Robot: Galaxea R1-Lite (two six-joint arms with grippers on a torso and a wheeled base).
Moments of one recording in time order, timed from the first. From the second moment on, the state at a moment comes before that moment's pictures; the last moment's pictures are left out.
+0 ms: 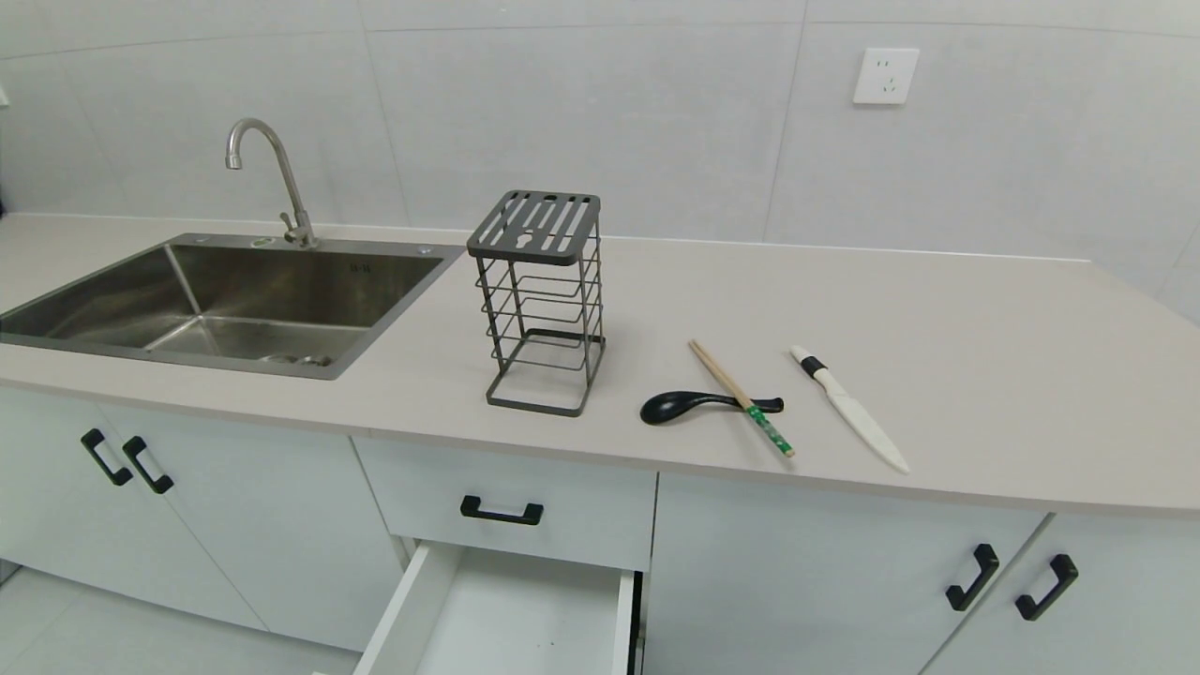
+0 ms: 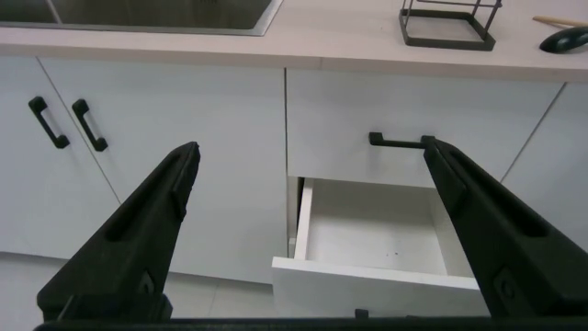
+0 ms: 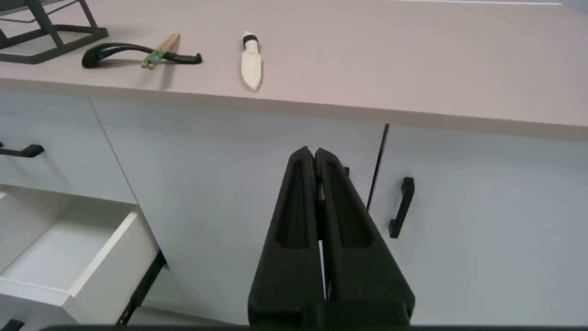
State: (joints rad) left arm 0.00 0.00 0.00 0.00 -0.04 0.01; right arm 0.00 0.01 0.00 0.01 0.06 -0.02
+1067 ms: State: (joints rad) left arm 0.00 0.00 0.00 0.00 -0.04 0.01; right arm 0.11 0.62 -0.36 -0.21 0.37 -0.06
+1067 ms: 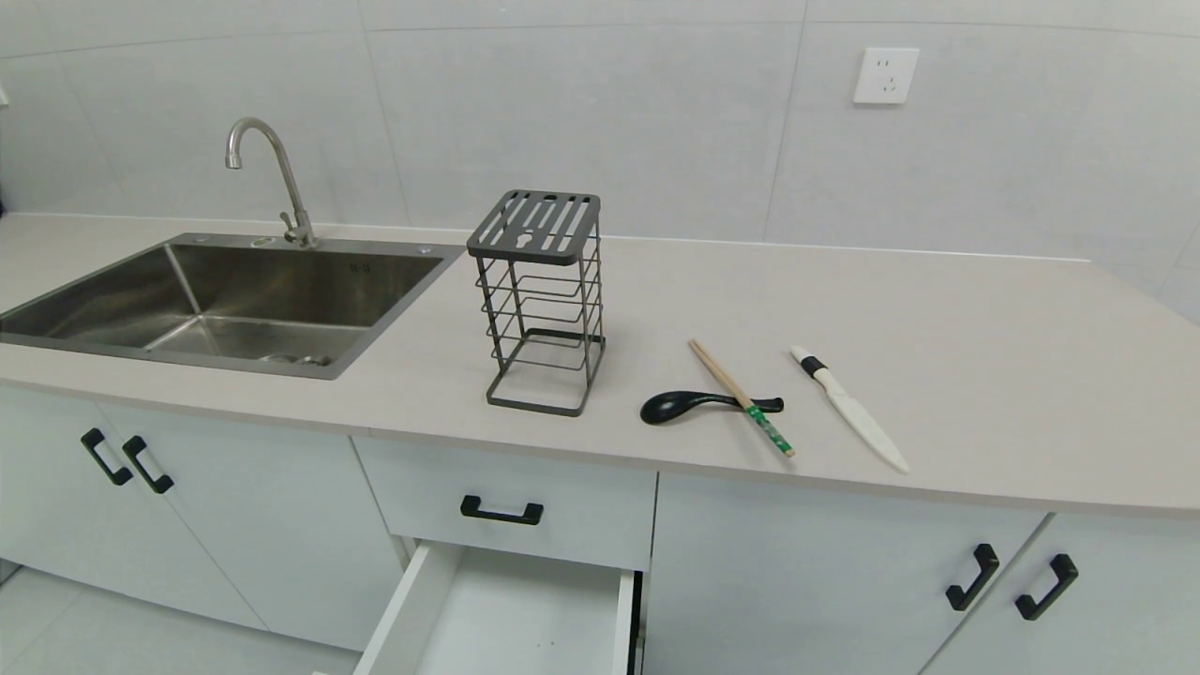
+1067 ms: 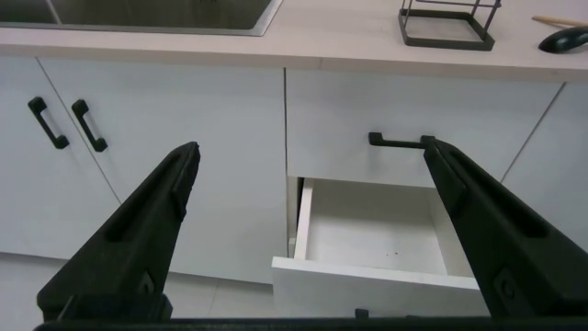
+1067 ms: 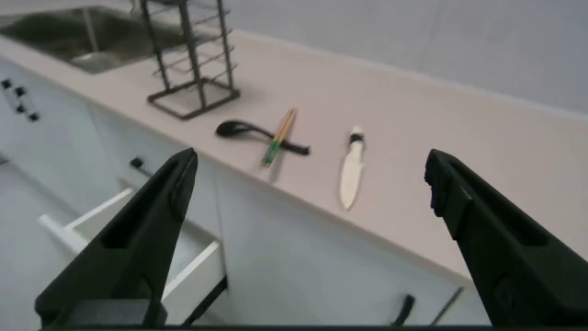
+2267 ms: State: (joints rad) left arm 0.00 0.00 0.00 0.00 -0.04 0.01; right arm 0.43 1.30 -0.60 -0.21 0.19 0.04
